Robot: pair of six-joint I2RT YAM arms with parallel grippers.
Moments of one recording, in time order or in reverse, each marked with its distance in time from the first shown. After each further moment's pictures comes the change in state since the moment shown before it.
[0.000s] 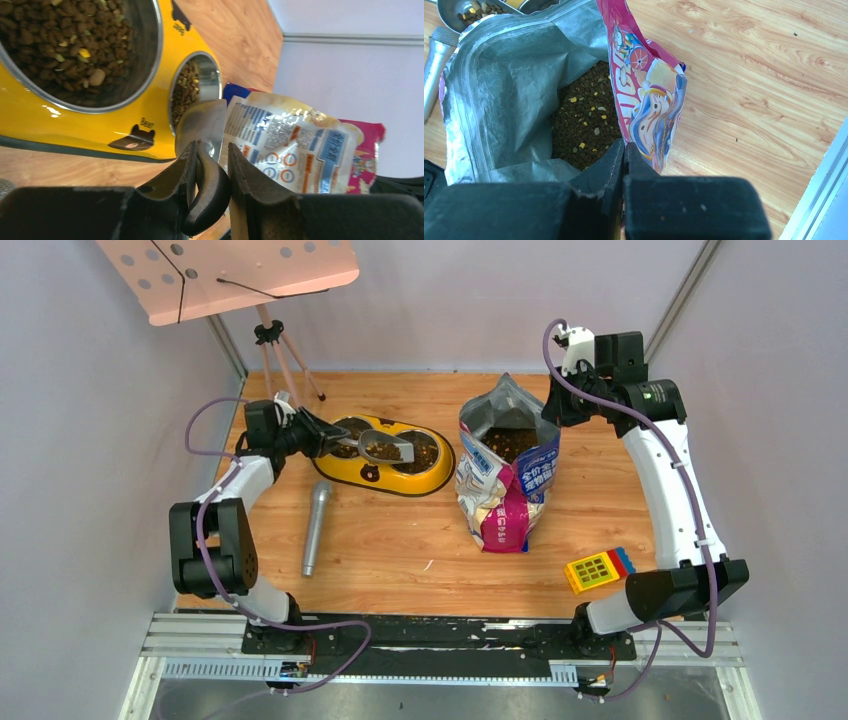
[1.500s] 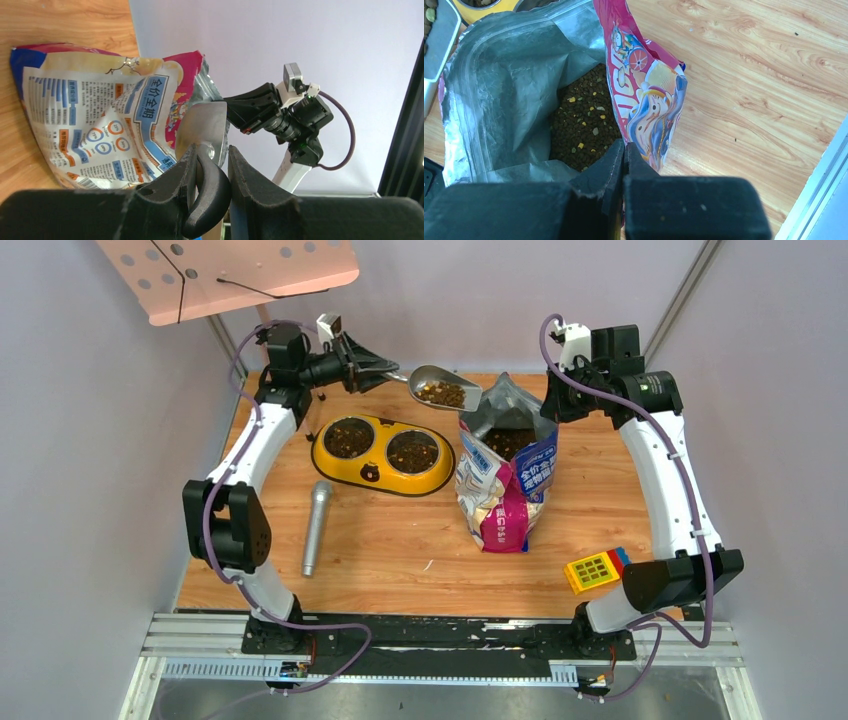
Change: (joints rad) left arm -0.240 0.183 0.583 0.041 0.319 -0.380; right arm 0.000 0.049 0.062 -0.037 0.006 -0.010
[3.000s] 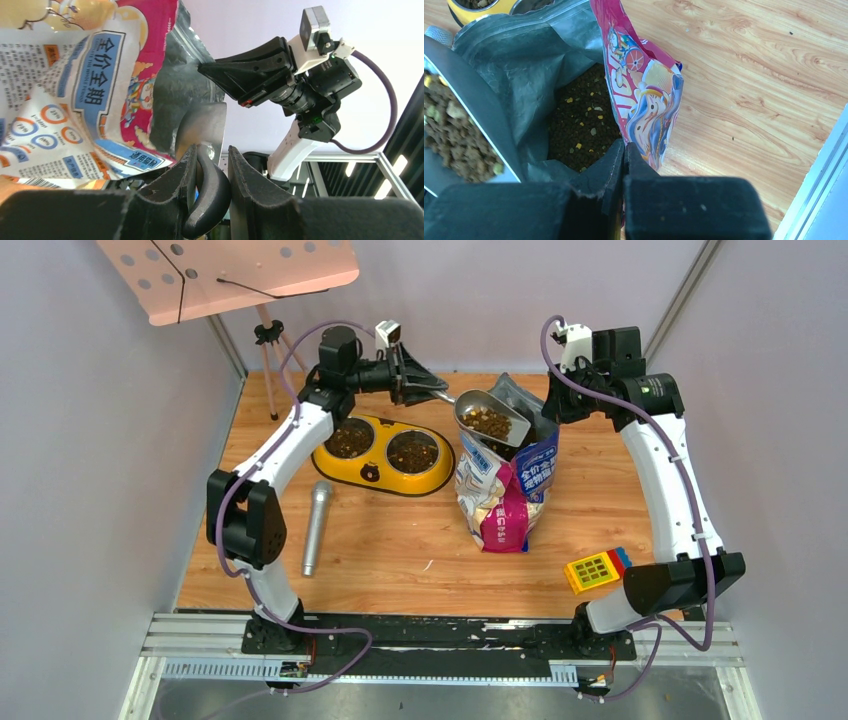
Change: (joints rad) left arm -0.212 0.066 0.068 -0.014 -0.005 -0.004; right arm 0.000 -0.015 -0.017 0.011 0.013 0.003
